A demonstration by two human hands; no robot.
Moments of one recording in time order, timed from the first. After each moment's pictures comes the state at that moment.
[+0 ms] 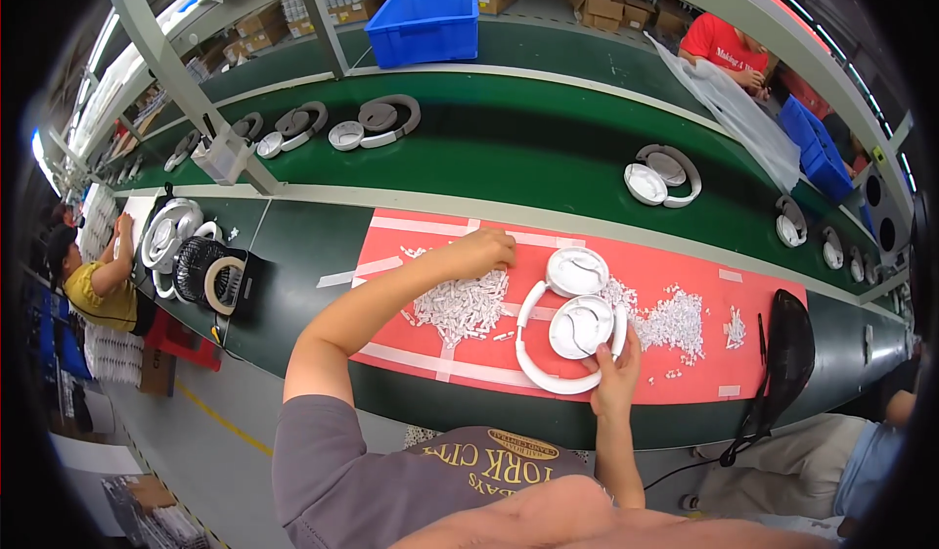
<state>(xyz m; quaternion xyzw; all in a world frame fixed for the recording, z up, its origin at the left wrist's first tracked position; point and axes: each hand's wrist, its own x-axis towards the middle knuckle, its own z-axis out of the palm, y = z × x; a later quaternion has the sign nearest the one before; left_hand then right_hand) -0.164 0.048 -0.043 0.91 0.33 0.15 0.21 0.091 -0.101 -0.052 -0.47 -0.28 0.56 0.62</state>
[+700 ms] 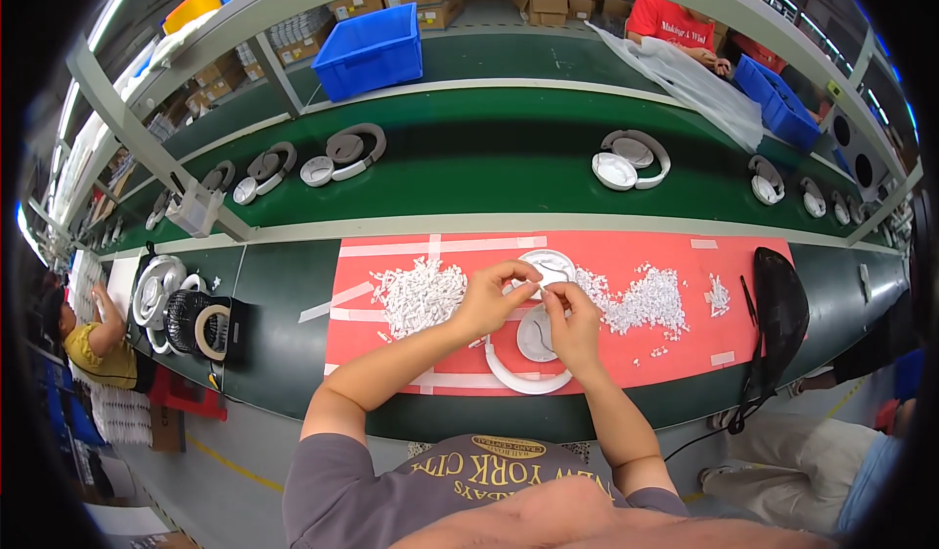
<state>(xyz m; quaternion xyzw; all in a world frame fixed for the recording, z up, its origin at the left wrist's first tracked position) -0.030 -0.014 -0.009 0.60 0.36 0.48 0.53 0.112 -0.048 -0.016 -0.50 -0.62 0.30 0.53</state>
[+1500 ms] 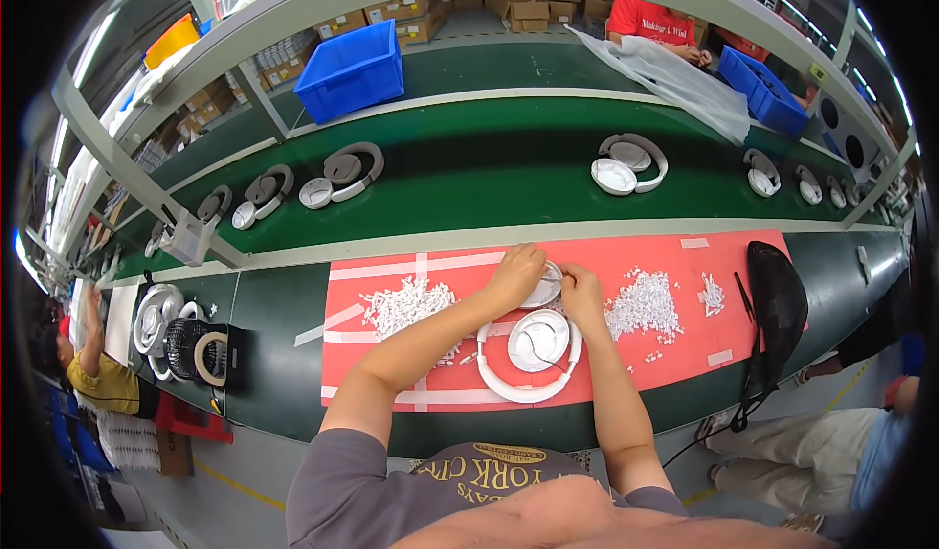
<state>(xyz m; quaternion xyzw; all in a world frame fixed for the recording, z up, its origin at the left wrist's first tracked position) 0.037 0.083 -0.062 0.86 0.37 0.35 0.07 0.176 0.036 -0.052 -0.60 -0.60 0.27 0.44</state>
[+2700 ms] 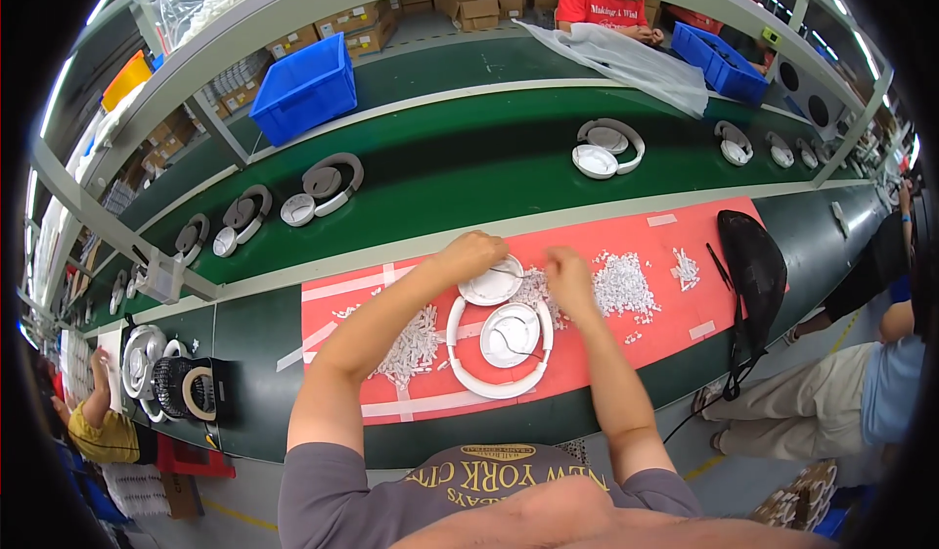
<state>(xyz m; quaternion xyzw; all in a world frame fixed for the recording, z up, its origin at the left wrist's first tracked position) 0.029 0.134 -0.037 0.96 0.21 0.15 0.05 0.217 0.047 -0.049 -0.61 -0.64 0.14 0.45</state>
